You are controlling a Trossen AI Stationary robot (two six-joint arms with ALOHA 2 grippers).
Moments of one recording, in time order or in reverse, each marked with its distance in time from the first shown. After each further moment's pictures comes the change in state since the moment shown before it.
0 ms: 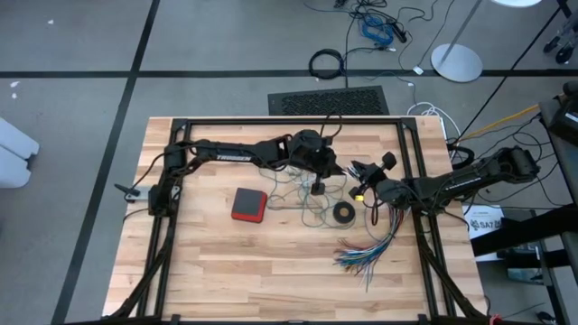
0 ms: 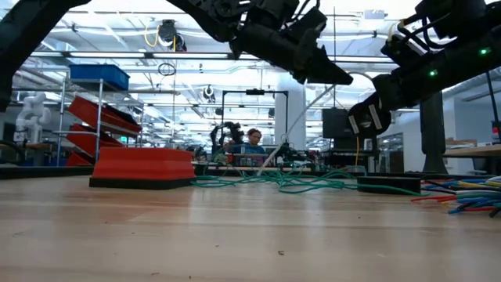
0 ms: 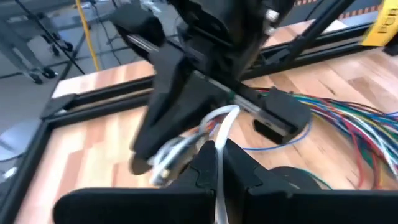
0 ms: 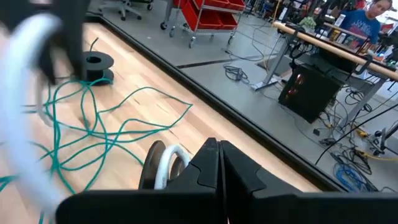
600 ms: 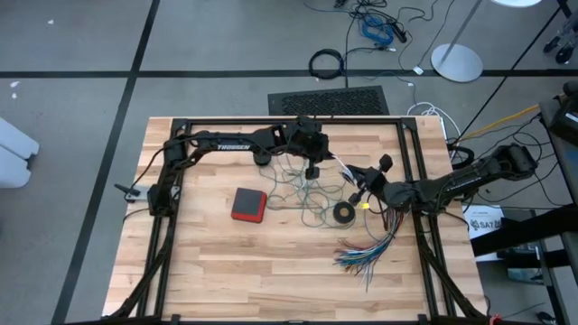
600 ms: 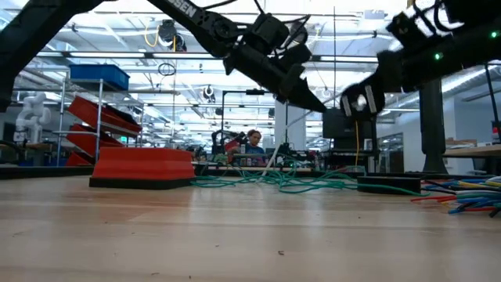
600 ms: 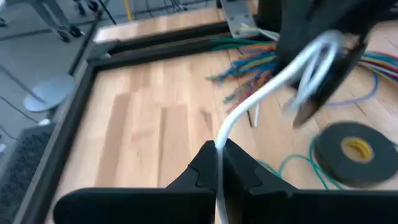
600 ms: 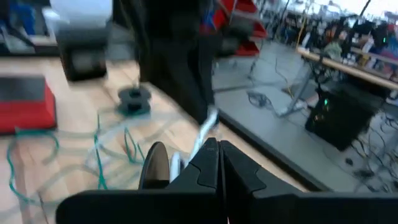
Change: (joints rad) left arm 0.116 0.015 -0.028 -0.071 -0.017 0.017; right arm 0.084 -0.003 0.000 0.191 -0.022 -0.116
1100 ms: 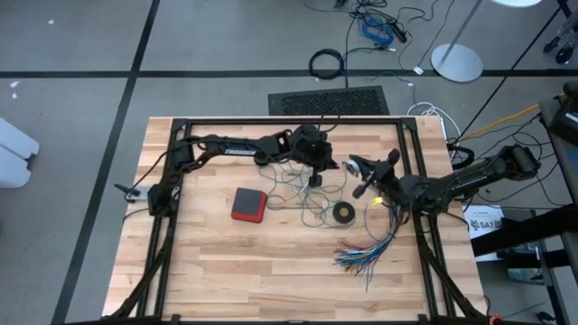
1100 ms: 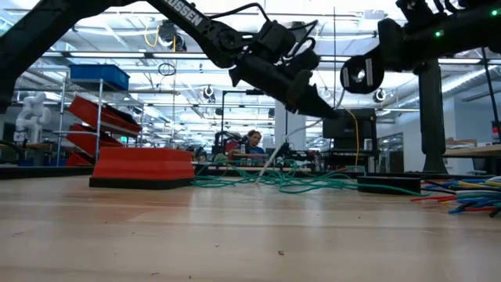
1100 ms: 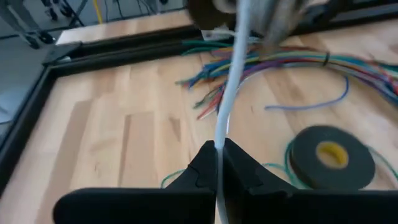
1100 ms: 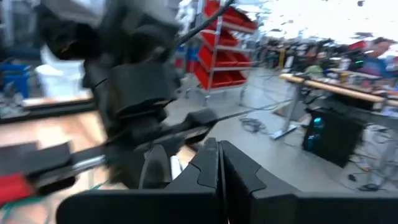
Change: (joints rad) left arm -0.032 0.064 -0.004 0.093 0.066 -0.034; right arm 0.000 -0.096 -0.001 0.188 0.058 -0.136
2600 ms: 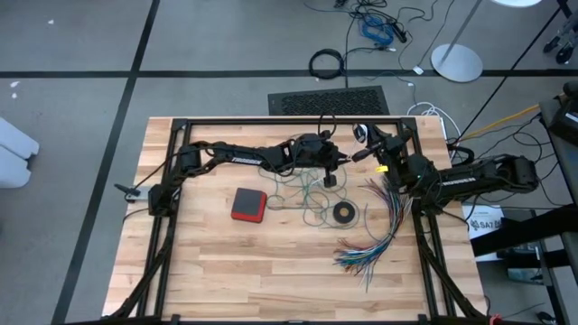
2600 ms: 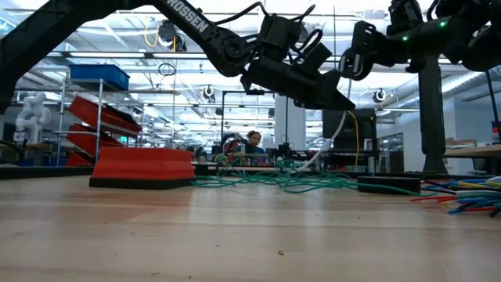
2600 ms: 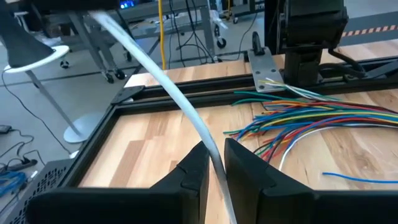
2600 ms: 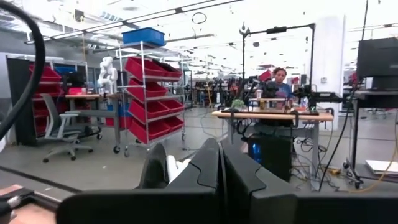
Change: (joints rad) left arm -0.067 0.065 0.000 0.306 -0.251 -0.081; right arm -0.373 0.153 0.001 0.560 -0.078 -0.168
